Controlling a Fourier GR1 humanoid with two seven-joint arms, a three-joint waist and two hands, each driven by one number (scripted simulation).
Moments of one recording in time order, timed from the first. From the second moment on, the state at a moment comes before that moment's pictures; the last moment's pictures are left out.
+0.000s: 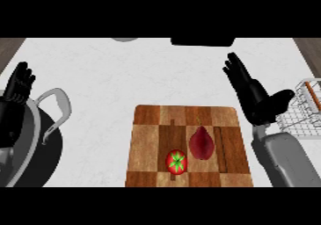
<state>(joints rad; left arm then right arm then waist) -0.14 0.59 -0.11 -1.53 0.25 0.28 -0.10 -0.37 -0.23 0.16 -1.40 -0.22 -0.08 0.01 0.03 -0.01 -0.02</state>
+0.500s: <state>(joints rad) -0.09 0.55 -0.20 -1.66 0.23 0.36 -0.05 -0.34 -0.20 -0.08 -1.38 -0.54 0.07 -0.08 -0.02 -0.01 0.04</state>
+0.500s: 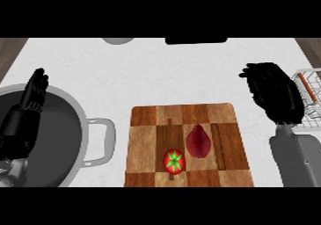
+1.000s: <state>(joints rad) -0.09 0.56 -0.26 -1.70 0.17 0.41 -0.01 -0.23 -0.31 -0.11 -1.38 -0.79 0.55 -0.03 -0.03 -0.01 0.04</state>
